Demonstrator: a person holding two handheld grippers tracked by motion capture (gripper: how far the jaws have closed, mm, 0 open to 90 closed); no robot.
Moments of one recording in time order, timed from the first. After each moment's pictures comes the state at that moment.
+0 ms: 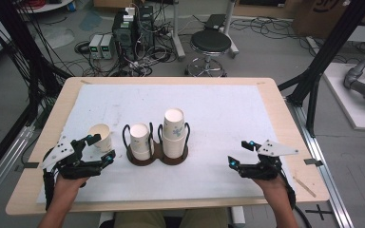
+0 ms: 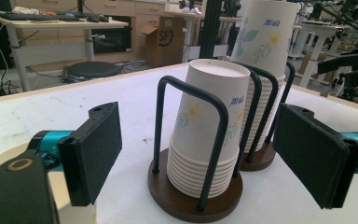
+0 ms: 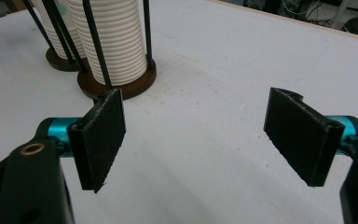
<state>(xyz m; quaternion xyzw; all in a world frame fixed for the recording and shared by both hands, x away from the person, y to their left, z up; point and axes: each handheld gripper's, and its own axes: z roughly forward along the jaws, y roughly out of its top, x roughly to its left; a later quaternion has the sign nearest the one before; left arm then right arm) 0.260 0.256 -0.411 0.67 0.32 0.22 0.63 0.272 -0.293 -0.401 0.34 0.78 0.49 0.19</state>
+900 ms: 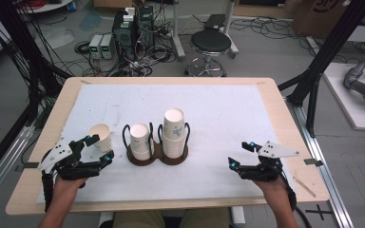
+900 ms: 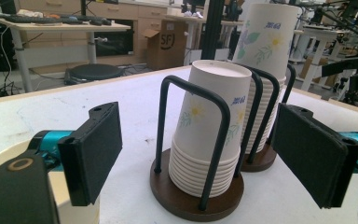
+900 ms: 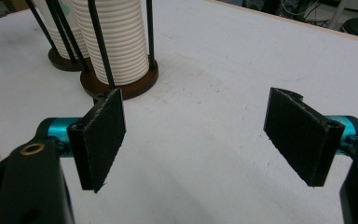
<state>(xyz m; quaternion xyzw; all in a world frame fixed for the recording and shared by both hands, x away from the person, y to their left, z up) 0.259 0.259 -0.413 0.67 0.32 0.23 0.64 0.267 -0.292 -0.399 0.34 0.78 0.49 0.20</state>
